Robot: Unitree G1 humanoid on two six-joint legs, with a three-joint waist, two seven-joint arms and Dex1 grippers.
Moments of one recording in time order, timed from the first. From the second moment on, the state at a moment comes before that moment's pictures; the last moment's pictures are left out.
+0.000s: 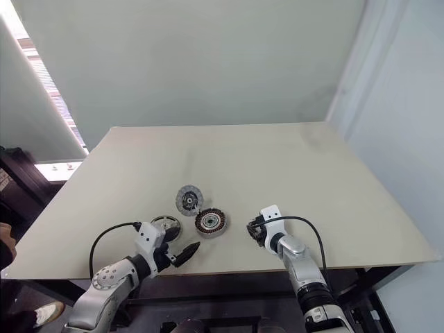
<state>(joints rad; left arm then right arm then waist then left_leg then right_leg) 0.11 0.35 -0.07 -0.15 -0.25 0.27 -0.59 -0.31 -0.15 0.09 0.54 0.09 0.08 0.46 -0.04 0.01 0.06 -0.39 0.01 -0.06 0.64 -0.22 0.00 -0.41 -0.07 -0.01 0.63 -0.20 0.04</state>
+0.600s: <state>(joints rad) 0.11 0.35 -0.07 -0.15 -0.25 0.27 -0.58 -0.33 -0.15 0.11 0.36 0.10 0.18 0.48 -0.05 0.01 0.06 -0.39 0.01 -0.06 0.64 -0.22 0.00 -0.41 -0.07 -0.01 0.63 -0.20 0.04</state>
